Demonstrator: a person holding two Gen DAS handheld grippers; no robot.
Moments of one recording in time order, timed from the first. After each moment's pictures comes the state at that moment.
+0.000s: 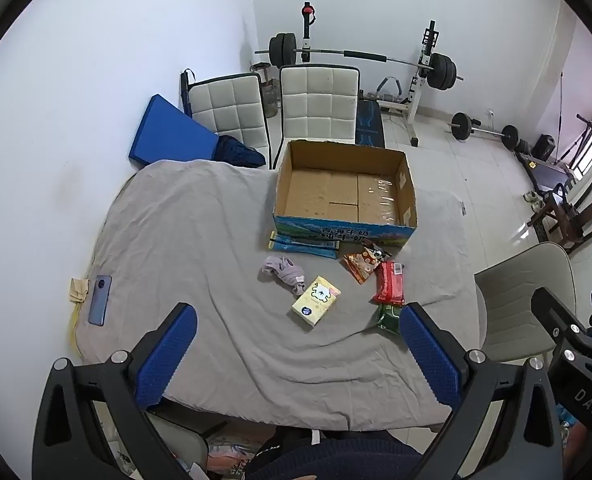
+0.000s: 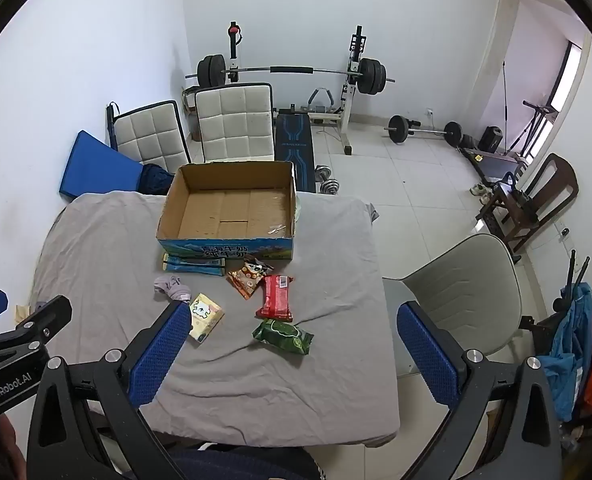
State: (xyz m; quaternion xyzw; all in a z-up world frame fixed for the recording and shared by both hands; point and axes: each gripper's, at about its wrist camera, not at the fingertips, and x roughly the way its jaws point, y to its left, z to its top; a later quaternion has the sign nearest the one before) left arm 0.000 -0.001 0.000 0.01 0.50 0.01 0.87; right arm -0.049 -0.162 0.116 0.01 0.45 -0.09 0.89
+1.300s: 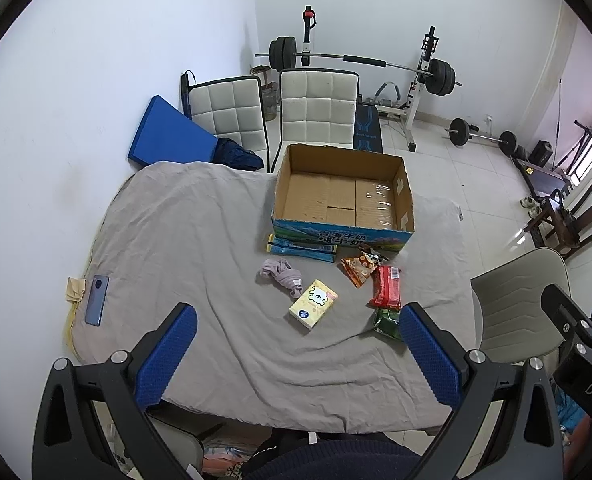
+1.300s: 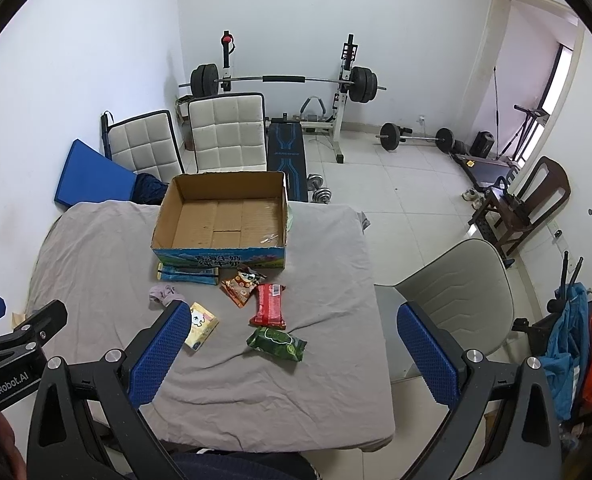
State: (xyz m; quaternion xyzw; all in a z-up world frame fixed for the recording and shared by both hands) left arm -0.001 0.003 0.005 0.00 0.49 0.00 0.87; right arm -0.054 -0.162 0.127 0.01 0.44 -0.11 0.89
